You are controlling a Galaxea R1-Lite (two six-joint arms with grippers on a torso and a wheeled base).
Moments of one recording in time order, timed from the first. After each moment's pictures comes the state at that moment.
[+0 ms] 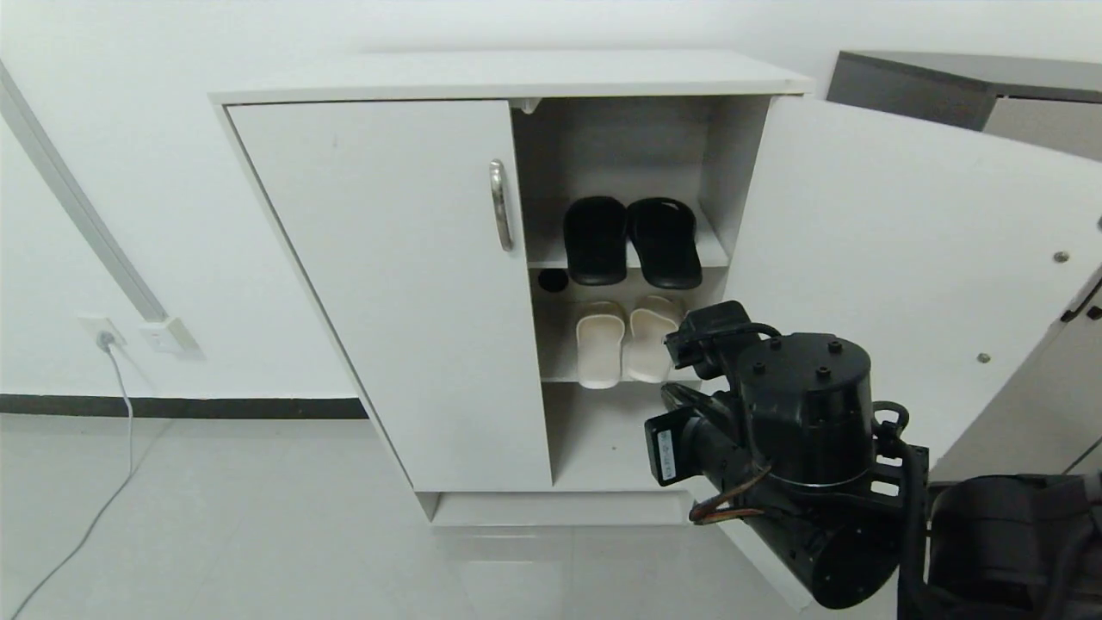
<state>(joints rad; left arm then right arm) 0.00 0.00 0.00 0.00 0.00 -0.02 0.96 1.77 -0.87 -0.67 -0.64 0.08</state>
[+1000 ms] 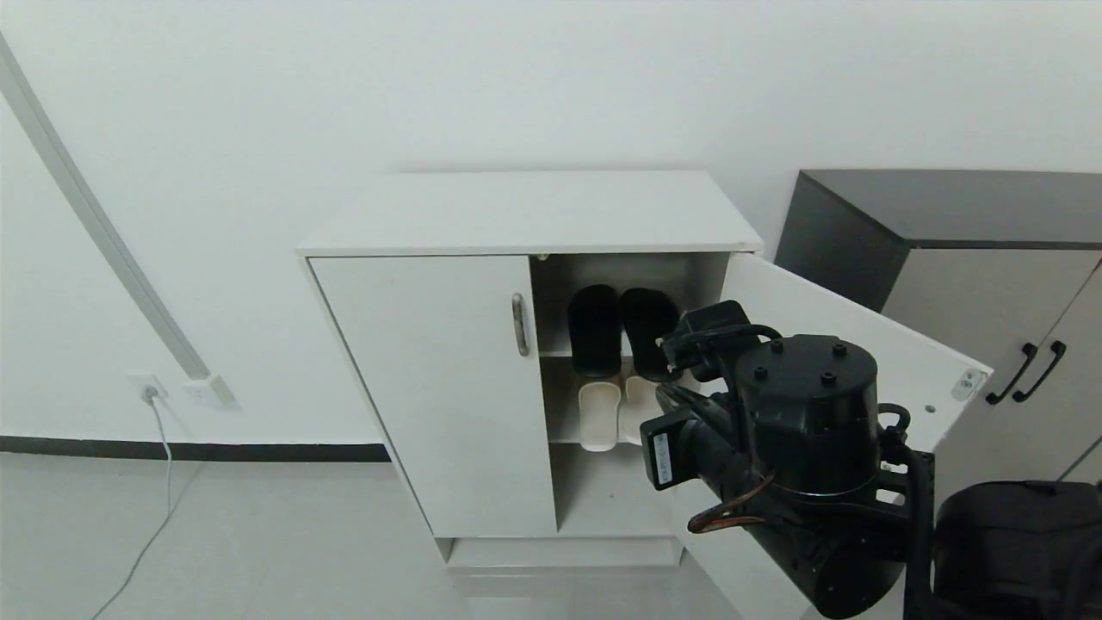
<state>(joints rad) 0.00 0.00 0.00 0.00 0.00 -0.02 0.96 1.77 -0.87 -0.67 -0.64 0.08</state>
